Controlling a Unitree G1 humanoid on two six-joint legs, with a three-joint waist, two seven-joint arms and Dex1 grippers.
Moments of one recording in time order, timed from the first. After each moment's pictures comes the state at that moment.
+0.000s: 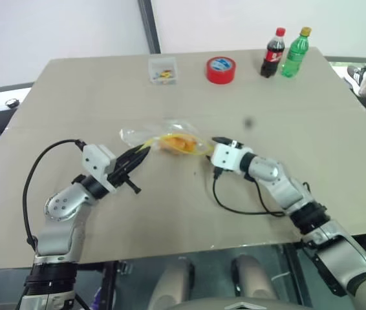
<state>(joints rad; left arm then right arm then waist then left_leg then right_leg) -0.10 0.56 0.19 -0.09 -0.42 -0.07 -0.79 -0.65 -0.30 0.44 0.35 -0.34 -0.10 0.46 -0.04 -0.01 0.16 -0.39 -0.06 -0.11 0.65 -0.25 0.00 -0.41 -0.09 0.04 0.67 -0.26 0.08</state>
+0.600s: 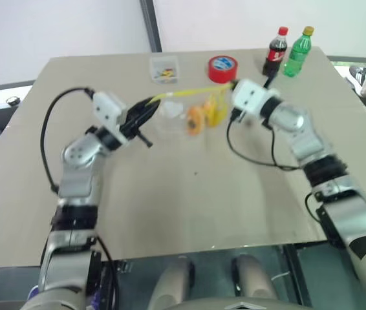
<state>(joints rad) -0.63 0.52 0.11 0.26 -0.30 -0.18 -0.80 -1.02 -0.43 0.25 0.60 -0.30 -0.28 0.35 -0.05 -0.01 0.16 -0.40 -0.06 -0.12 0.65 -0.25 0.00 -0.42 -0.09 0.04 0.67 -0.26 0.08</state>
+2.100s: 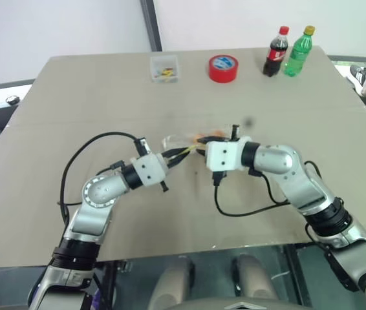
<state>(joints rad) -0.26 0.55 -0.05 -0.03 -0.04 -0.37 -0.78 -0.64 -0.44 0.46 -0.18 -0.27 0.14 0.76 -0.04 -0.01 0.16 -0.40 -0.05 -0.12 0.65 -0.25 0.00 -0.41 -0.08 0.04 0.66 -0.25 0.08</state>
